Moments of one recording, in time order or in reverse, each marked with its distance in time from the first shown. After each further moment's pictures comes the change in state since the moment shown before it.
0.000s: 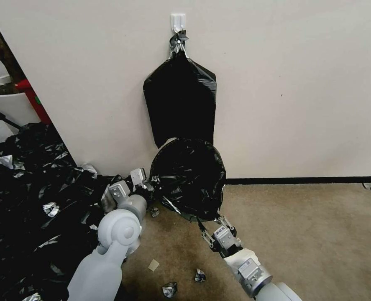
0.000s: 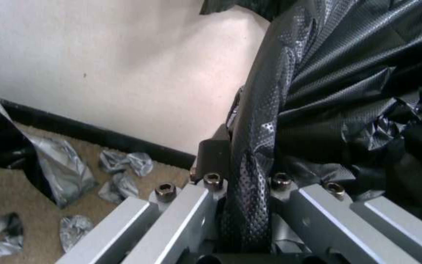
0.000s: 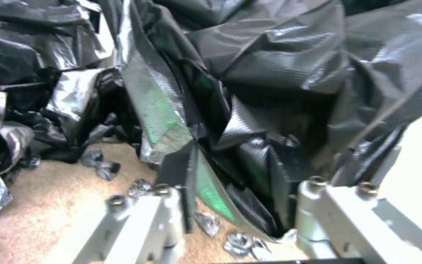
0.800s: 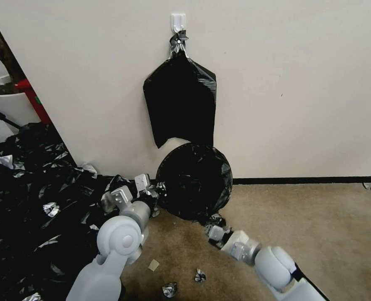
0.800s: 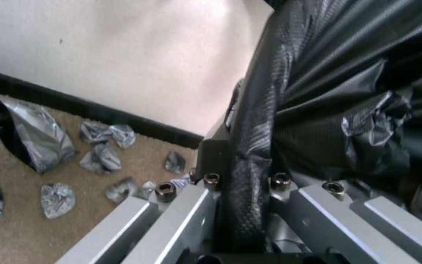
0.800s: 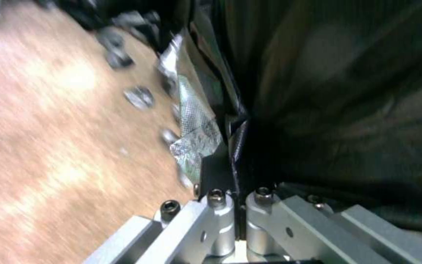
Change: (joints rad) left arm 0.056 -0.013 0.010 -0.073 -0.035 0.059 -0.018; right arm 0.231 0.116 0.164 -0.340 -0.415 0.185 -0.465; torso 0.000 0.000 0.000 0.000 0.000
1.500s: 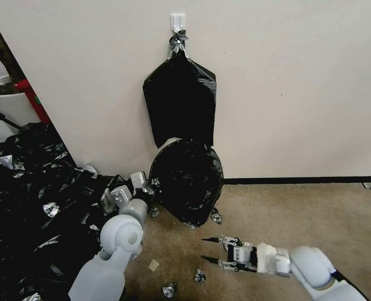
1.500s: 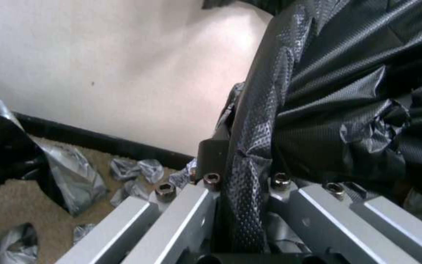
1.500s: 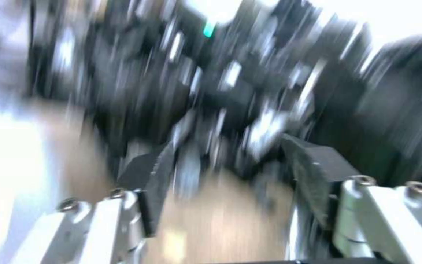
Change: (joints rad) left arm -0.021 0.002 0.019 0.097 0.172 -0.123 0.070; right arm -0.095 -0.128 0.159 0.063 0.753 0.271 -0.673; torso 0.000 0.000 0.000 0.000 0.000
